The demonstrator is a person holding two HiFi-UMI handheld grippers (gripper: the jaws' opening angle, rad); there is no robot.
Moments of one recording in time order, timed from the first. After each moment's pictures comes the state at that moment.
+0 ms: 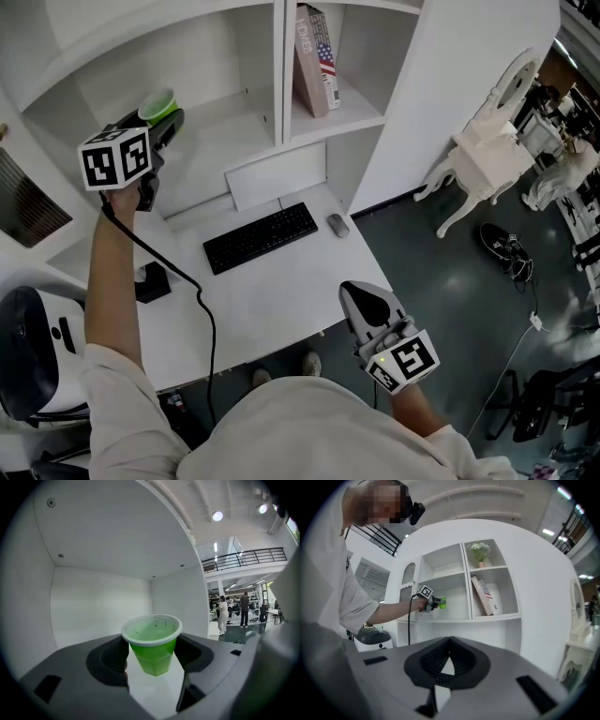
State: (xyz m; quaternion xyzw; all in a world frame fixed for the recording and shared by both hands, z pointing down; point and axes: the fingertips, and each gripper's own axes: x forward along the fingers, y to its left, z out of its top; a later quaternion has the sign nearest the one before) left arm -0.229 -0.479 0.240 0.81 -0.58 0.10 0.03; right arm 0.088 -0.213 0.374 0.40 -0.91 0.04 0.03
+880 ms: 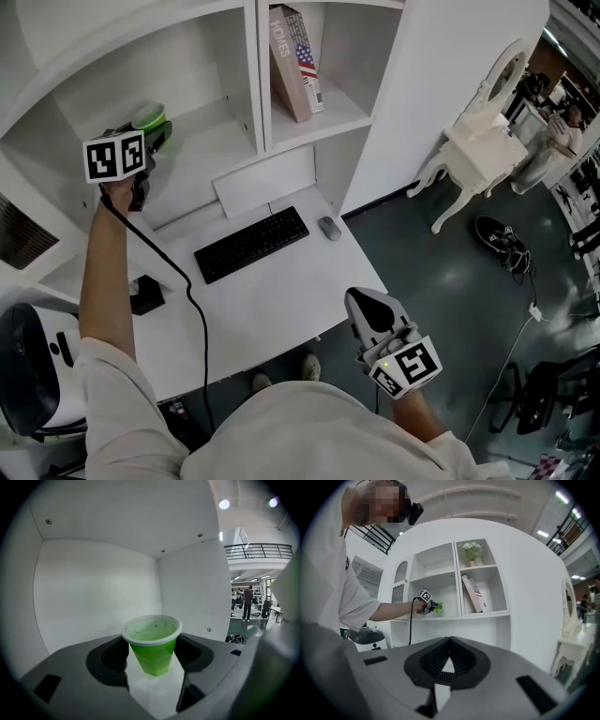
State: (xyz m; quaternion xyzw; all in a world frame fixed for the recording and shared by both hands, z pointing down) left arm -0.239 -0.538 0.291 0.79 -0.59 0.16 0.07; right arm 0.122 -0.223 0.385 0.44 -0.90 0.05 0.04
